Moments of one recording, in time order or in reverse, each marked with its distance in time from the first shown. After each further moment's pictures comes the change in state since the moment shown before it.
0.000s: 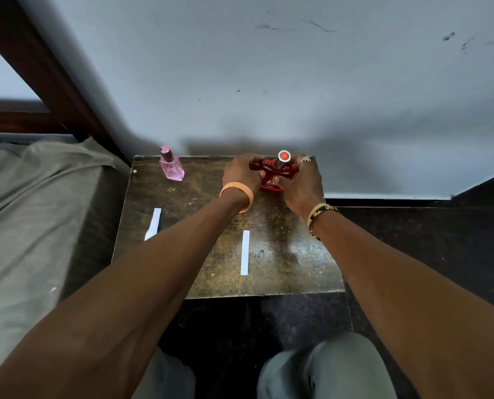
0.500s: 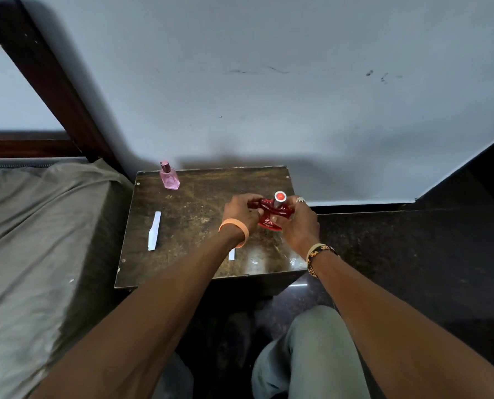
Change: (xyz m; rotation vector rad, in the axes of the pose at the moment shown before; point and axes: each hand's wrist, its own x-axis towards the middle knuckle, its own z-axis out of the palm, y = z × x) left_hand -0.115 0.021 0.000 -0.060 -0.142 0.017; right_hand -0.116 0.022 -0.057 -0.023 0.001 0.109
